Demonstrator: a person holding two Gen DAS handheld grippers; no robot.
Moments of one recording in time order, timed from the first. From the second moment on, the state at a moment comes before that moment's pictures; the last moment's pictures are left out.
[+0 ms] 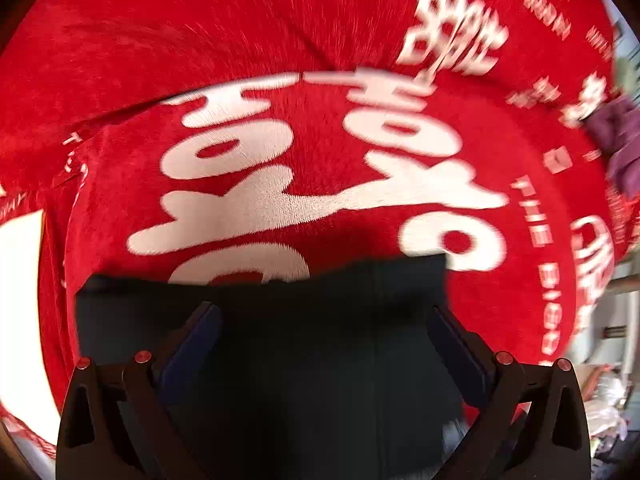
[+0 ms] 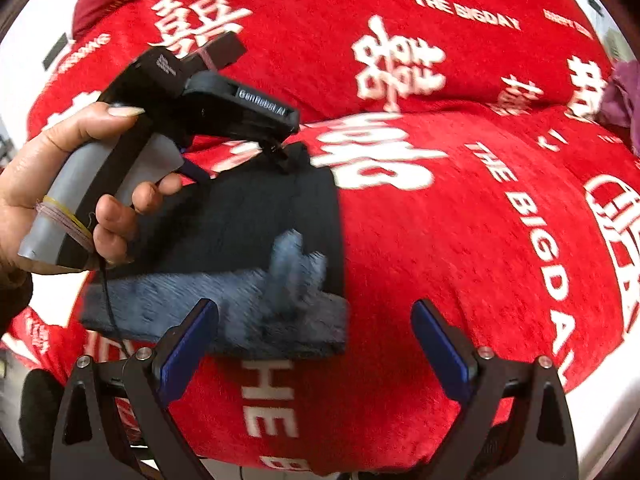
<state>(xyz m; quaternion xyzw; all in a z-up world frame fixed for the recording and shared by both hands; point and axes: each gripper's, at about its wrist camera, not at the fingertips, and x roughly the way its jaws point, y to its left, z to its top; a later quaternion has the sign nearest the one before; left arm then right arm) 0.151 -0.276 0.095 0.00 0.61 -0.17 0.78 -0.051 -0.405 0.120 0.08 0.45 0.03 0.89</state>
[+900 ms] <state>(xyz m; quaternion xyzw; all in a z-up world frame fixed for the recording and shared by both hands) 0.079 -0.066 0.032 -0.17 0.61 -0.23 0.74 0.008 -0.464 0.096 0.22 0.48 0.17 0.83</state>
